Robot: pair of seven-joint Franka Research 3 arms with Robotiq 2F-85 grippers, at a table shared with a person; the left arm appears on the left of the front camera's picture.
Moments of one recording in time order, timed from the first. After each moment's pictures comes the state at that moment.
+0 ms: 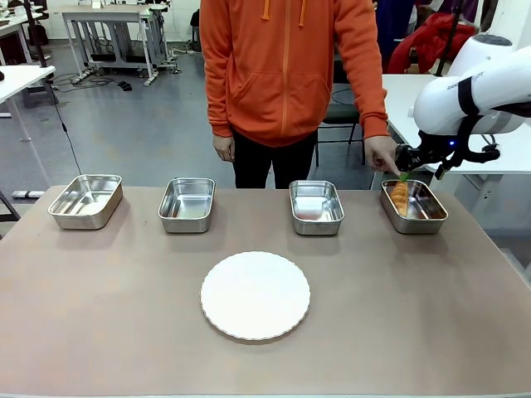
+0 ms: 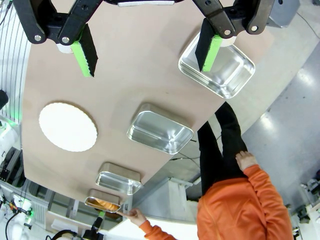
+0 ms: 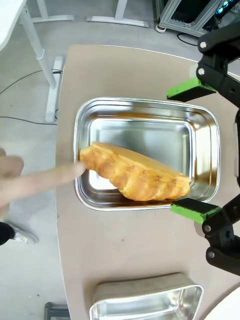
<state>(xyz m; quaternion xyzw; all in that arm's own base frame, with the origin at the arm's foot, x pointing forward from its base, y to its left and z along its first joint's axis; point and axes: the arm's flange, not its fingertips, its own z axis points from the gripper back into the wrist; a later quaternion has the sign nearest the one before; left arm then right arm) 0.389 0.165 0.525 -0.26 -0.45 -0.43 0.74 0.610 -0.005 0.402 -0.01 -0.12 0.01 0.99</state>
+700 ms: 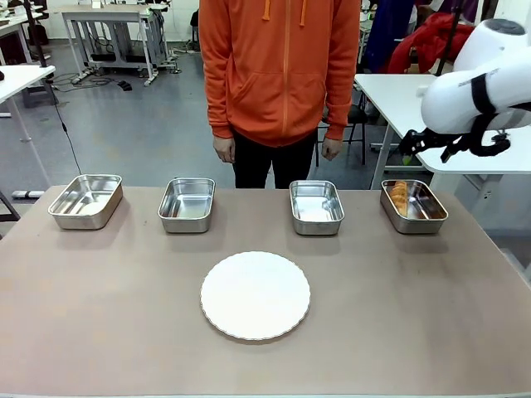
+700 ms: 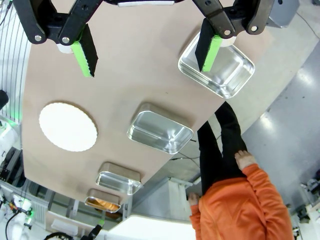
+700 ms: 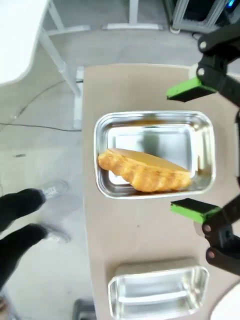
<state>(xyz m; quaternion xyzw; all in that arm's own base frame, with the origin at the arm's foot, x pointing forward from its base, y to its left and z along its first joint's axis) 0.389 0.165 0.526 -0.26 -0.45 -0.43 0.74 0.577 0.003 0.450 -0.02 -0.22 -0.01 0.98</state>
